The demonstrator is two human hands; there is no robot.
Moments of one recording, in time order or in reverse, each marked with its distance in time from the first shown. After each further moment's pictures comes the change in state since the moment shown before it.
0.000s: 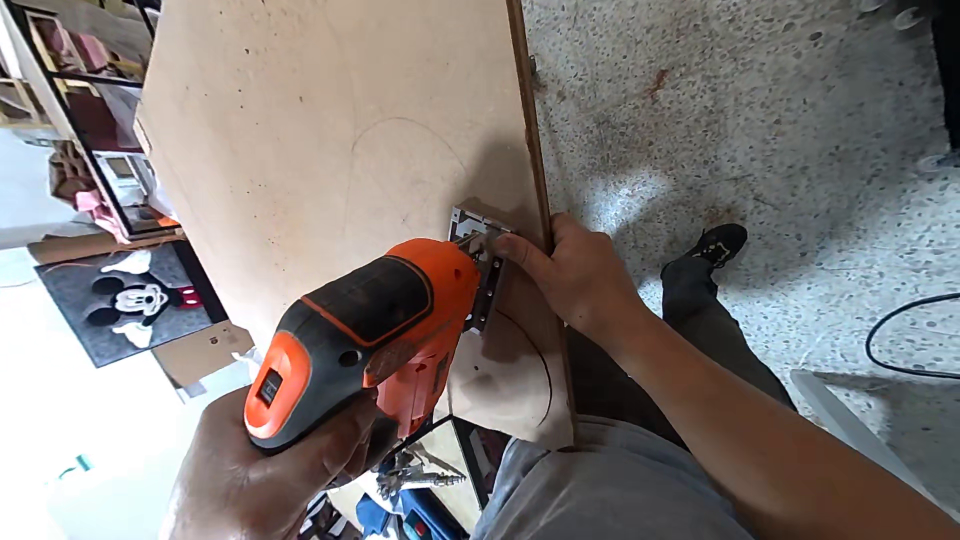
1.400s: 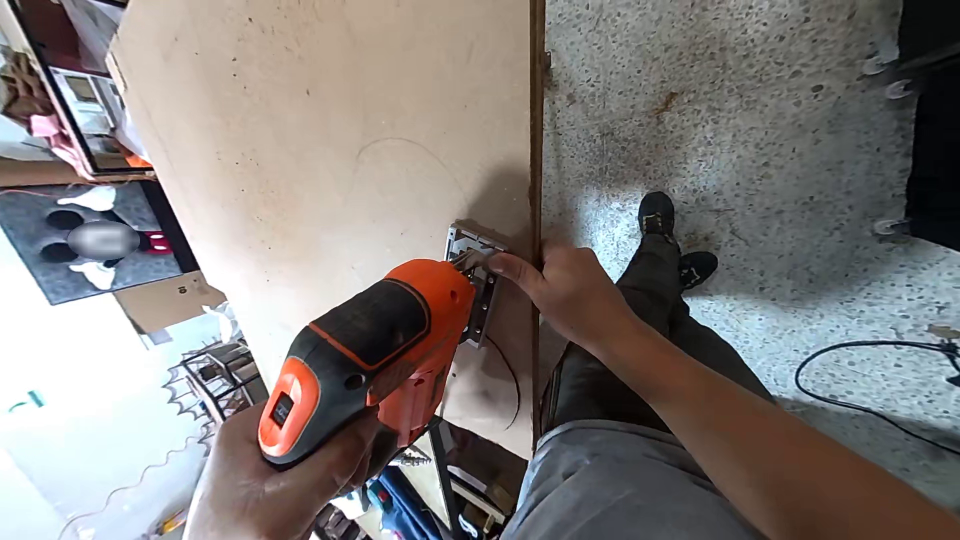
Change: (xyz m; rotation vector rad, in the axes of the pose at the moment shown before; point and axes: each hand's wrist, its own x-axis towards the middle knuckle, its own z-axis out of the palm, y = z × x) left_hand -0.001 0.024 0.024 -0.106 0.074 -0.091; right_hand 0.030 -0.016 -0.034 -0.184 -0.197 -0.039
